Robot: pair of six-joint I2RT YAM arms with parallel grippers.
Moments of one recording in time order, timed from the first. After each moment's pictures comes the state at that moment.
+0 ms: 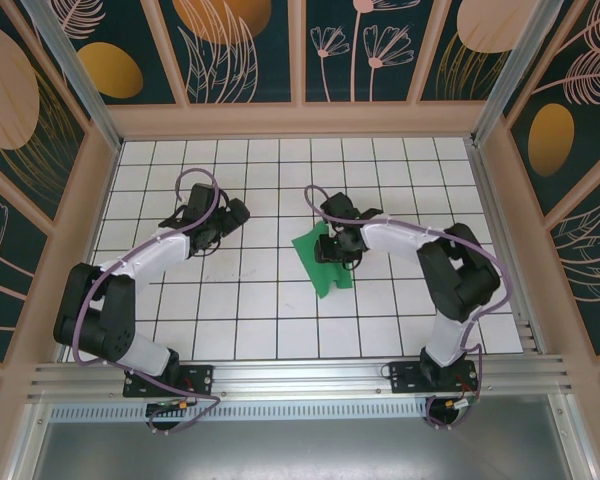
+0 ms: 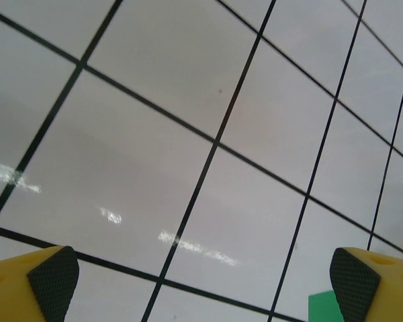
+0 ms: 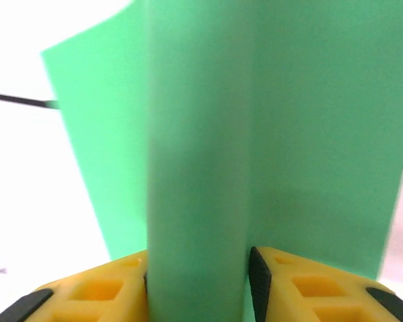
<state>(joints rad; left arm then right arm) -0.33 1.51 0.87 -0.24 -0.03 -0.89 0.62 1.75 1.07 -0.47 -0.19 0.52</state>
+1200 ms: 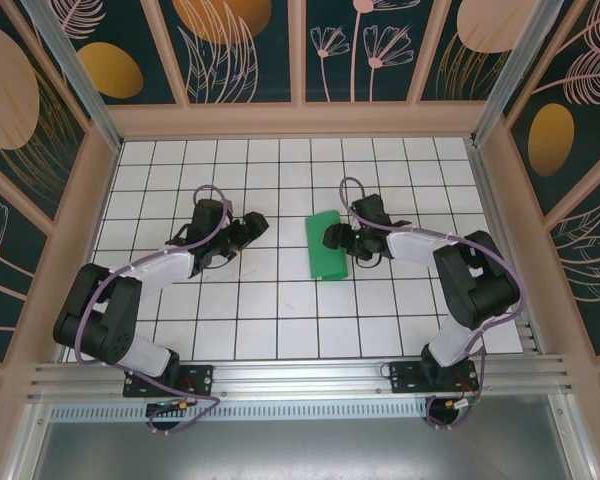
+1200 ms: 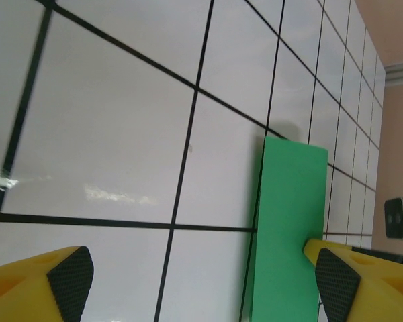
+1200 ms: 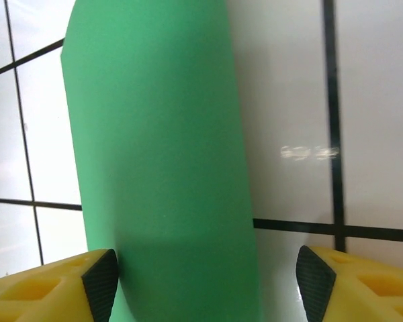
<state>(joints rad) -0.38 1.51 0.70 0.10 0.33 -0.96 0.46 1.69 0.87 -0.15 -0.25 0.67</state>
